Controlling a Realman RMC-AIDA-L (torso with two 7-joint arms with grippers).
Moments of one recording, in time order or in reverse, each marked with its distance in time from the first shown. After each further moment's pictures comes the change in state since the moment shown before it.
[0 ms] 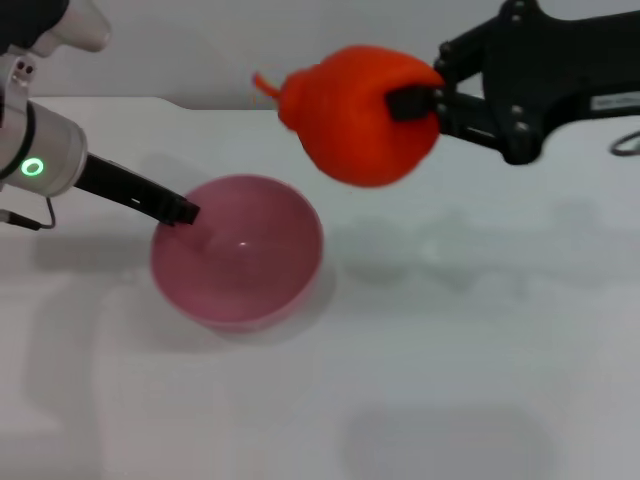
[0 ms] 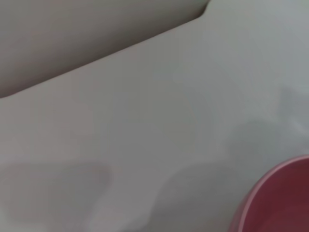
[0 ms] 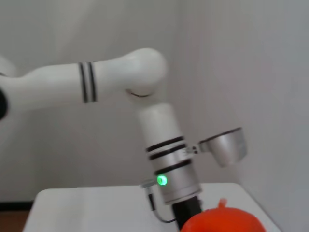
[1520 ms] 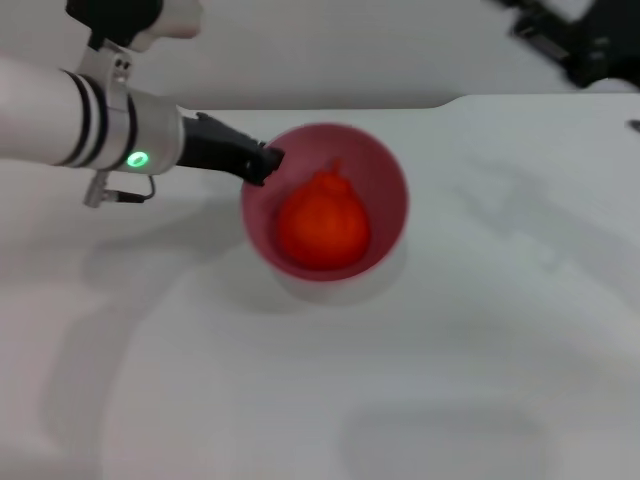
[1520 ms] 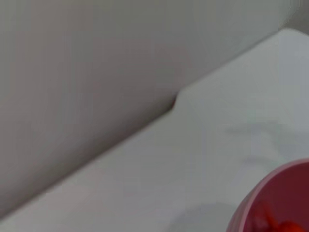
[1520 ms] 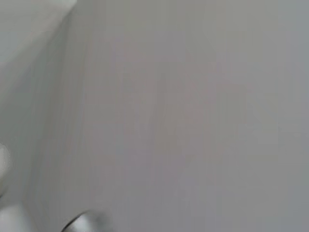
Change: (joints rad) left arm 0.084 -0.027 0.345 0.059 -0.203 -0.433 0.013; right arm -0.281 0.001 -0.221 0.463 0.759 0.404 -0.801
